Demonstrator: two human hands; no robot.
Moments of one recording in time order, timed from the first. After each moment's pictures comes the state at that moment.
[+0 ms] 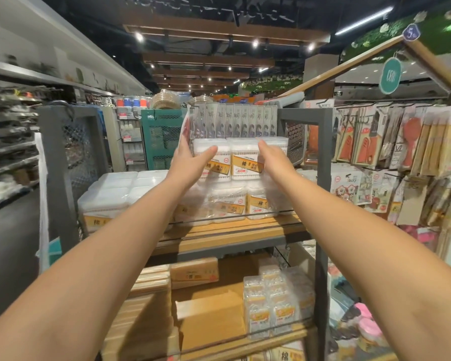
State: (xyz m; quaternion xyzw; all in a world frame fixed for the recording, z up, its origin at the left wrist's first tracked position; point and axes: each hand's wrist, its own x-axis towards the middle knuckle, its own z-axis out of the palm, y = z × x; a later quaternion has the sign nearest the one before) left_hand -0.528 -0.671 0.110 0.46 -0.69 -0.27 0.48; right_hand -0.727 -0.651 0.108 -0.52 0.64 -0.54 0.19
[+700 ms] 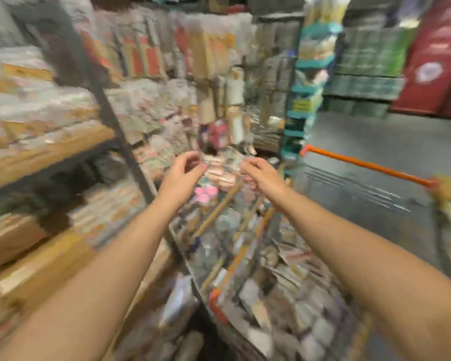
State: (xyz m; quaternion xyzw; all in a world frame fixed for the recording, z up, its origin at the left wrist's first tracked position) left_hand -0.723 -0.396 -0.062 0.16 -0.79 -0.53 0.25; right_hand -0.842 -0.237 -0.082 -0.26 0.76 -0.58 0.14
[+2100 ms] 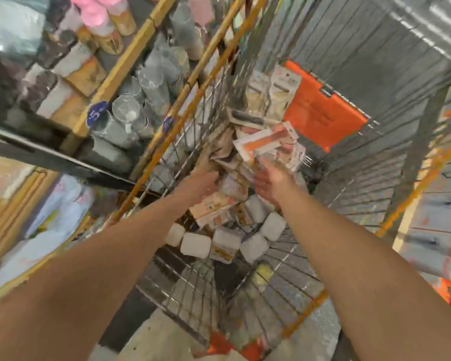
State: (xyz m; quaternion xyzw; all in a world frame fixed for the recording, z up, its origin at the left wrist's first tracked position) left_hand -0.881 -0.278 -0.477 0.42 -0.59 -0.62 -0.30; right_hand -0.983 -0.103 -0.483 0.32 0.64 -0.55 0.43
